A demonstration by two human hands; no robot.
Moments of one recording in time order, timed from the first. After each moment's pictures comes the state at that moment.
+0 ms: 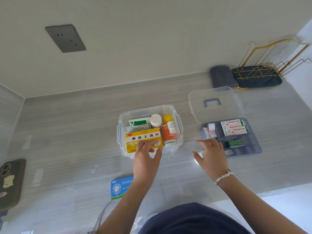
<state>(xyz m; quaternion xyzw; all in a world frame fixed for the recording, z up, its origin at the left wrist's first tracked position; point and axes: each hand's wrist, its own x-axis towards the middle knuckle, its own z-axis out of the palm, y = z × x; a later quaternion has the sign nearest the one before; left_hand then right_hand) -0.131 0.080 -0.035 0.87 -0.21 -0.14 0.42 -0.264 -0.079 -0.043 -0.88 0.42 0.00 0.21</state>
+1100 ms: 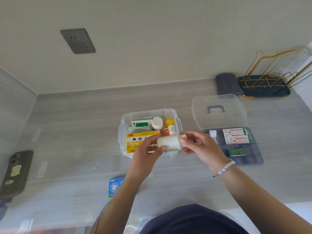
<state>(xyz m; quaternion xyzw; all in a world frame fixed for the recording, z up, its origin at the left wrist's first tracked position) -0.125 0.073 -0.005 0.75 -0.15 -0.31 0.57 -0.225 -0.091 0.017 -0.66 0.33 -0.04 0.67</state>
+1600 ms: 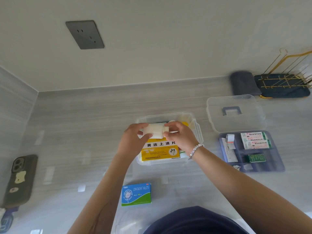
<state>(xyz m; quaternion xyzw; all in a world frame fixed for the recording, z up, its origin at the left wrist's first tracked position) 0.000 0.093 -0.020 0.87 -0.21 -0.23 0.37 -0.098 -0.055 -0.030 -0.70 0.36 0.00 0.62</state>
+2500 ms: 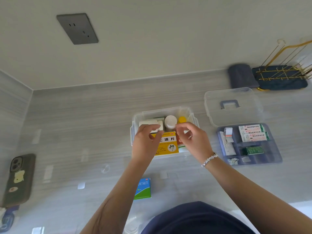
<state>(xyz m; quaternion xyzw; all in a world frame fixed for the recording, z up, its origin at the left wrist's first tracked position) -0.047 0.072 -0.021 0.87 -0.20 -0.19 0.40 -0.150 -0.060 -0.029 -0.83 0.31 -0.13 0.45</state>
